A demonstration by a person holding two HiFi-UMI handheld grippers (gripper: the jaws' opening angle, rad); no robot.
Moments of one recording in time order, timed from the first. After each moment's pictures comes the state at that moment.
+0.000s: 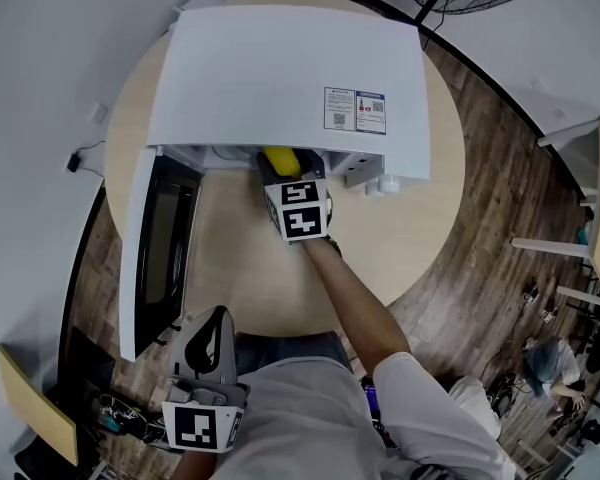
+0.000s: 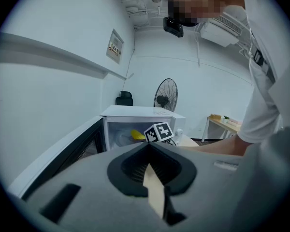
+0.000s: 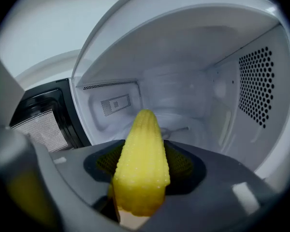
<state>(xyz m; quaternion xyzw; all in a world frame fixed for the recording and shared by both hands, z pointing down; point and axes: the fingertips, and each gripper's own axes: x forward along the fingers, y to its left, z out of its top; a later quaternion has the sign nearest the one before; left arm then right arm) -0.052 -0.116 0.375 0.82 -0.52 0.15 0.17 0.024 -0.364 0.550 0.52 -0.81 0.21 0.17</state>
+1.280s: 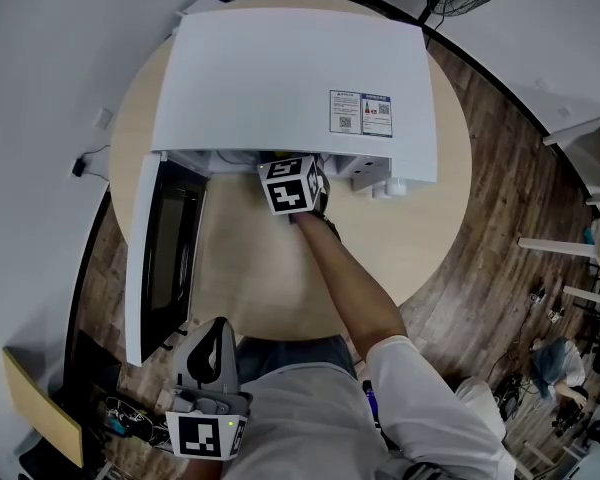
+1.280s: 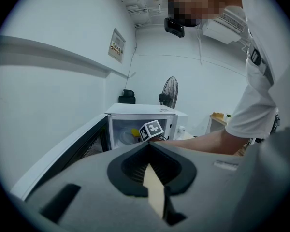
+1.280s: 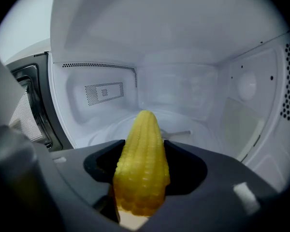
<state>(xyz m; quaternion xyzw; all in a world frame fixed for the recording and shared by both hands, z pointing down) -0.063 -0.109 0.379 0.82 -0.53 0.16 0.17 0.019 -0.411 0.577 0.53 -0.80 0.17 0.24</state>
